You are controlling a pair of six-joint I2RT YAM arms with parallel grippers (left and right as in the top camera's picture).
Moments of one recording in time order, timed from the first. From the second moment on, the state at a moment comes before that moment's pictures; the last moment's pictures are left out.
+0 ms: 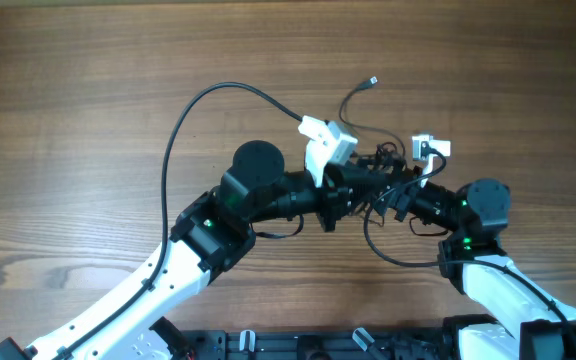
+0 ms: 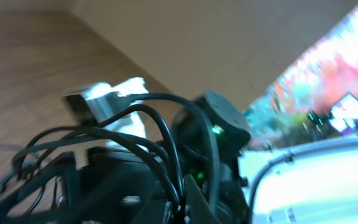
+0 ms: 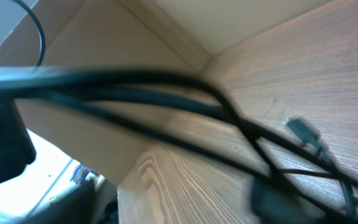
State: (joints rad) left arm -0.76 1.23 0.88 0.18 0.60 -0.50; right arm 0.08 1.28 0.25 1.03 -1.01 0.86
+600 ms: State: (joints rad) left arm -0.52 1.23 0.88 -0.01 0.05 -1.51; right arm -0.13 1.28 0.25 0.93 -1.23 1.08
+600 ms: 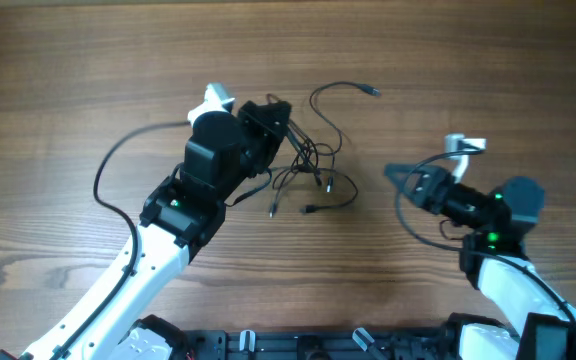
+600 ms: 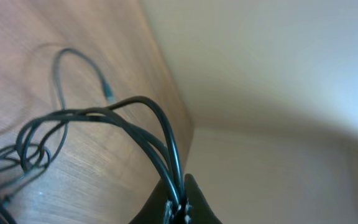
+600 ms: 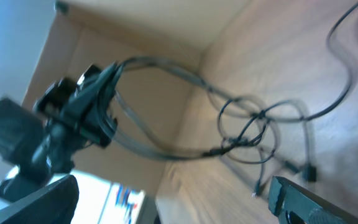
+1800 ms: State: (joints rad) left arm -0.52 1.23 0.88 -0.28 -0.04 -2.09; right arm 0.57 1.55 0.38 0.86 -0.49 0.70
